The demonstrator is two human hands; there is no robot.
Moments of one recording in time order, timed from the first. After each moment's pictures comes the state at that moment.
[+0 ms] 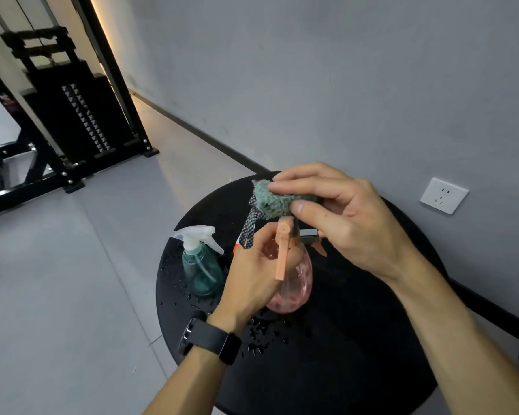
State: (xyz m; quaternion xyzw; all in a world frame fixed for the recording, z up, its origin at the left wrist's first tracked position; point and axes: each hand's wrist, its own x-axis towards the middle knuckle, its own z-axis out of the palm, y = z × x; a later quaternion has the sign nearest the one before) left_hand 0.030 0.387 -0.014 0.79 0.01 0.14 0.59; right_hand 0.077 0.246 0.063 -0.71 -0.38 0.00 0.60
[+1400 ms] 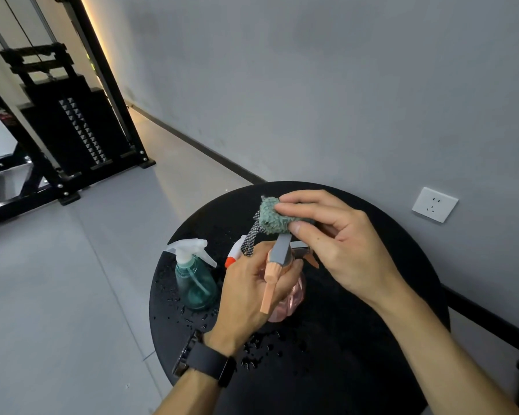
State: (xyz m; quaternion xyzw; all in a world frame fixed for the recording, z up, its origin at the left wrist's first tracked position) left_hand 0.027 0.381 -0.018 0.84 -0.04 0.22 0.50; right_hand 0.076 0.239 0.045 -0.73 -0.32 -0.05 0.60
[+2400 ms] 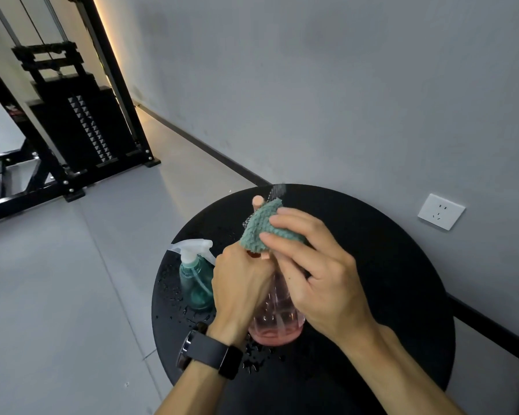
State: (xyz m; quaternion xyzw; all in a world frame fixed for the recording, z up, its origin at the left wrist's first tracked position) left_hand 0.039 0.388 -0.008 0.85 0.16 0.19 0.46; right_hand 0.059 0.269 0.009 -0.73 -0.40 -0.31 0.46
